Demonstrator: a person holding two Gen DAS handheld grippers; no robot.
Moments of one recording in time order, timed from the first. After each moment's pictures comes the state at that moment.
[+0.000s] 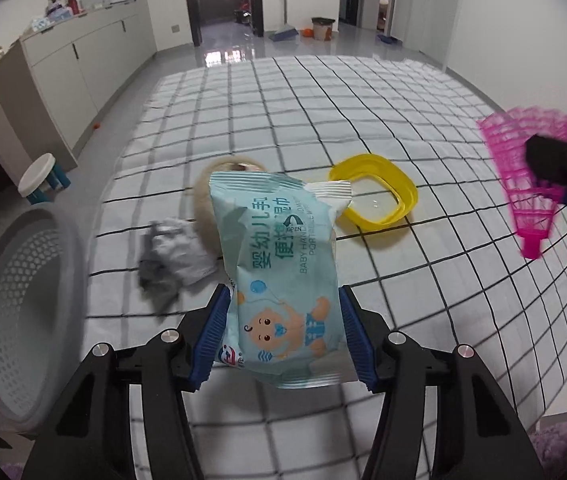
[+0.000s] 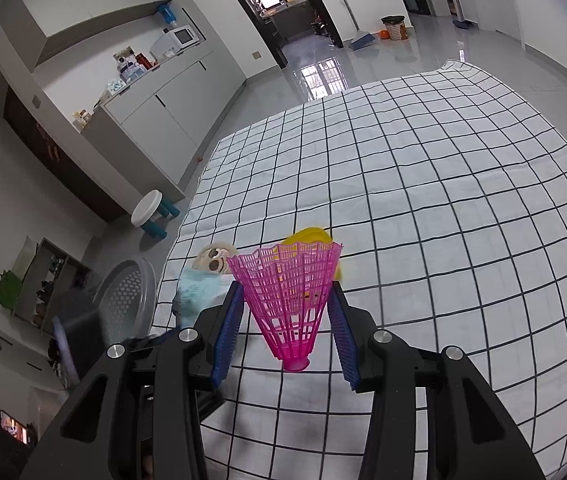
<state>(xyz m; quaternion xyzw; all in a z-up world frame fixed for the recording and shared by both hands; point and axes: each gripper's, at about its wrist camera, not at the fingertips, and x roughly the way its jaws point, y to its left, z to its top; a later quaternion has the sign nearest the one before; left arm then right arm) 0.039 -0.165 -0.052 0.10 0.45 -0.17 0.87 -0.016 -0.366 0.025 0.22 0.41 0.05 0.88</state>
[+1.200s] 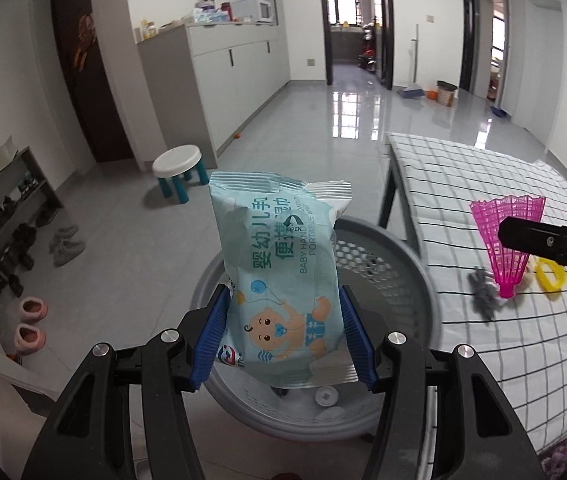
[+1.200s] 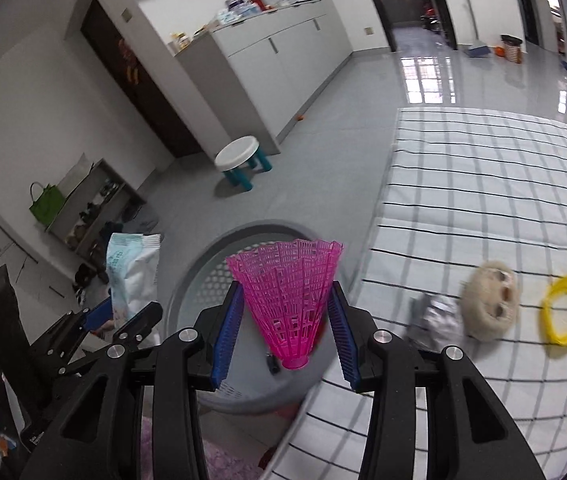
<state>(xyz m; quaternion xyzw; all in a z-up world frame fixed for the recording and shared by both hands) 0.047 0.111 0.027 0.04 0.38 0.03 0.92 0.073 -0.095 0.055 0.13 0.43 0.21 0.87</state>
